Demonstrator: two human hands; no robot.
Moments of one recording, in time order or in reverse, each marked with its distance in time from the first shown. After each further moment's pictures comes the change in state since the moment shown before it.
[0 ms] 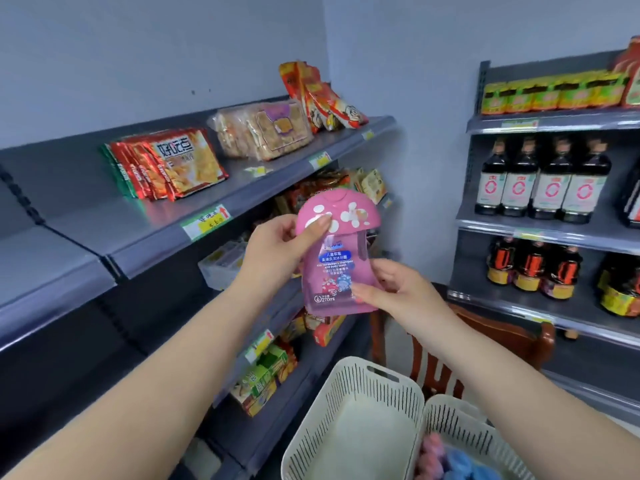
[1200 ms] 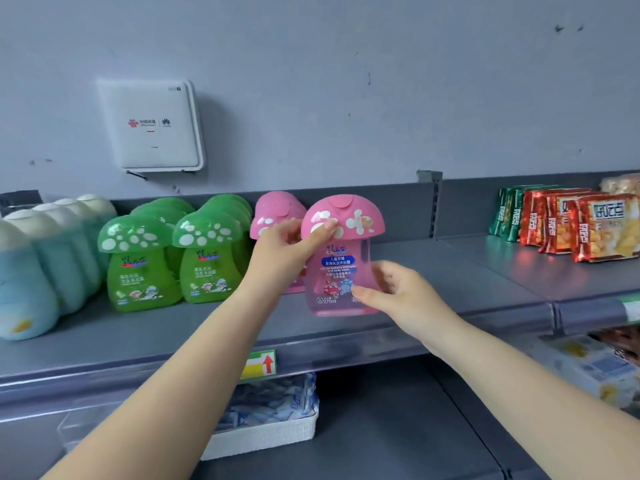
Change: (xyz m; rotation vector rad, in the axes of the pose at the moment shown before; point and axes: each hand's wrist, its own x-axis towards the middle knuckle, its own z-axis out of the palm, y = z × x) left_hand -0.210 -0.035 -0.465 0.148 0.778 -0.154; right_hand 0.021 -0.165 0.490 -0.031 -0.720 -0.304
